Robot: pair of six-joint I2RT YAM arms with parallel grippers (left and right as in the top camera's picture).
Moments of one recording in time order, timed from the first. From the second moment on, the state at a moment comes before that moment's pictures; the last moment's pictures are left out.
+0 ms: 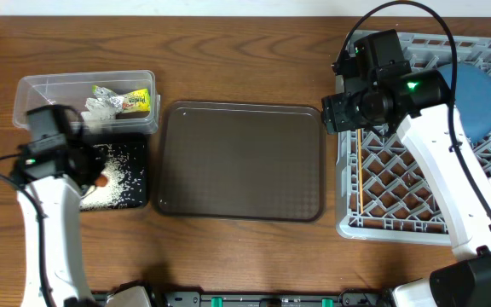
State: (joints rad) left arm 0.37 1.31 1.04 -0.92 -0.12 -0.65; right arm 0.29 1.64 1.58 -1.10 -0.10 0.09
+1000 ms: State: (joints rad) left arm 0.52 1.70 1.04 -0.84 -0.08 -0.64; right arm 0.29 1.64 1.58 -1.14 -0.10 0.09
